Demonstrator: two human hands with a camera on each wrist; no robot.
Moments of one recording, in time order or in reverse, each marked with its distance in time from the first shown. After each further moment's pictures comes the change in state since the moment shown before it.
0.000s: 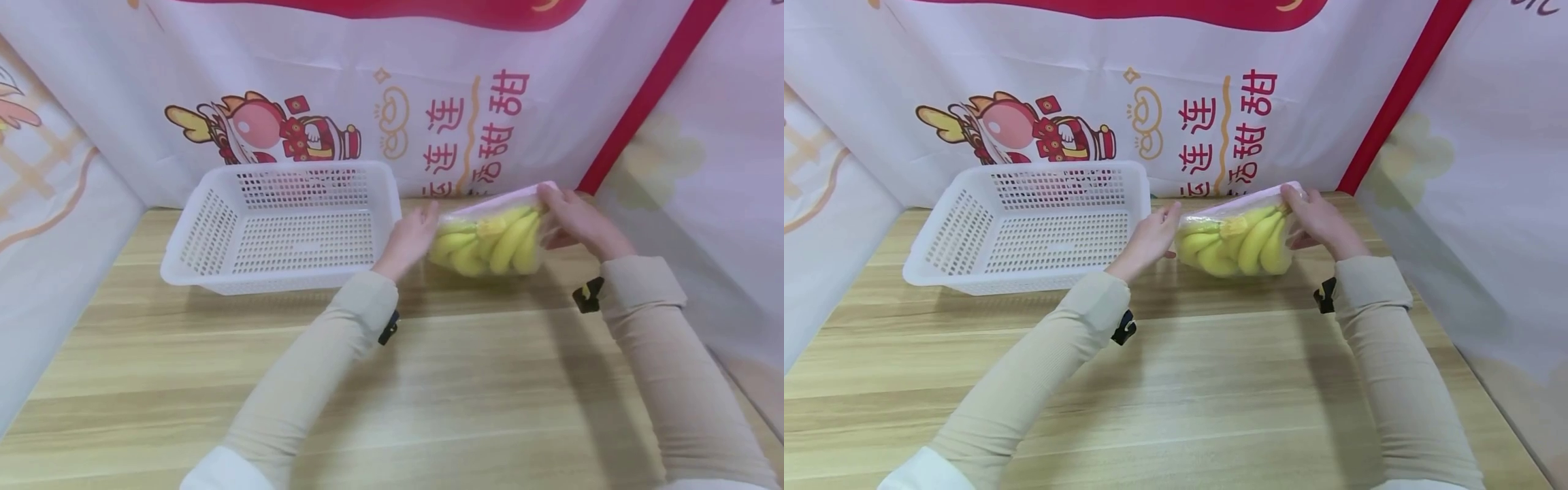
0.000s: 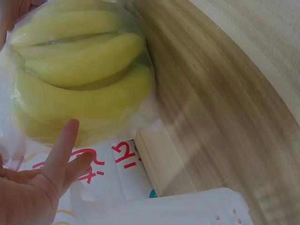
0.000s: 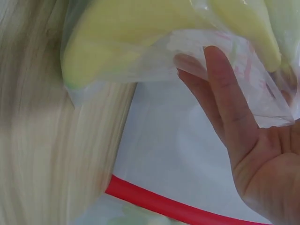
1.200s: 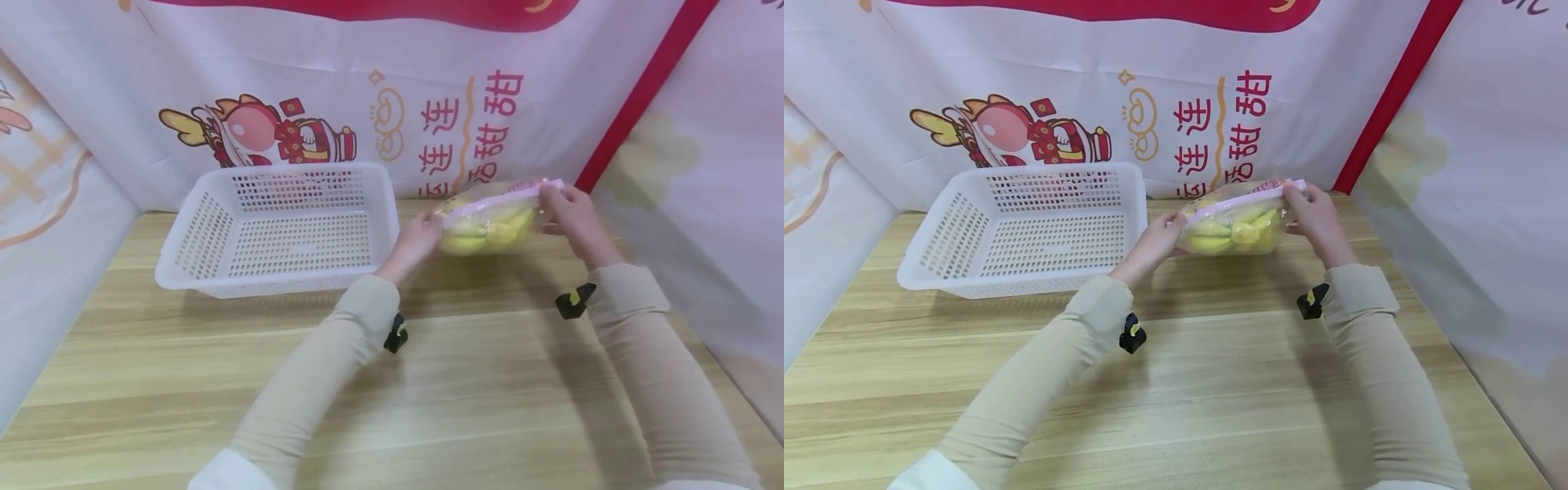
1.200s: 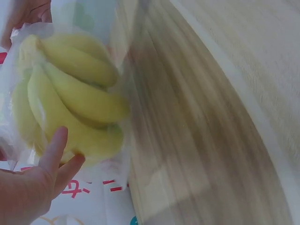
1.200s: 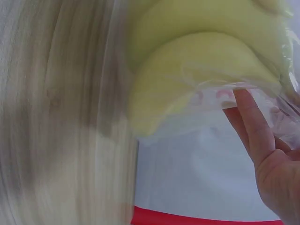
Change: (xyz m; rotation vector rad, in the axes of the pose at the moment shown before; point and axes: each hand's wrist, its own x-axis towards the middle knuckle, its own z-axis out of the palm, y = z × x) left_hand 0.009 0.000 0.015 -0.227 -0.061 -0.058; right_hand -0.002 0.006 0.010 0.254 0.234 -0.082
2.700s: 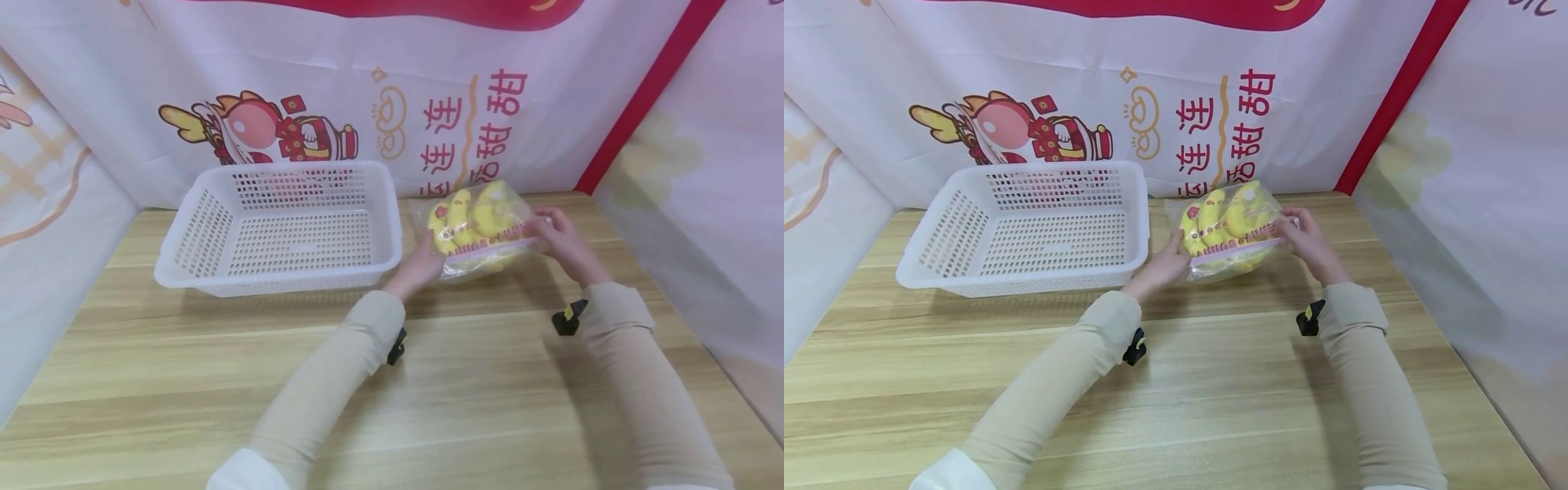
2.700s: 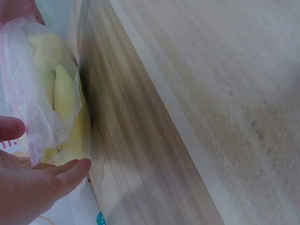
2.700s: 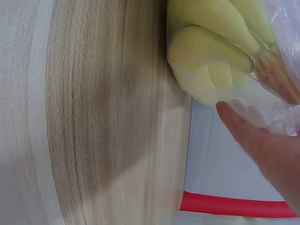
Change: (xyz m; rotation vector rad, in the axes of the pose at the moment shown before) left_hand 0.006 -0.043 0.018 0.112 -0.119 -0.031; right_hand 0.005 0.049 0.013 -0.021 -0.145 0.037
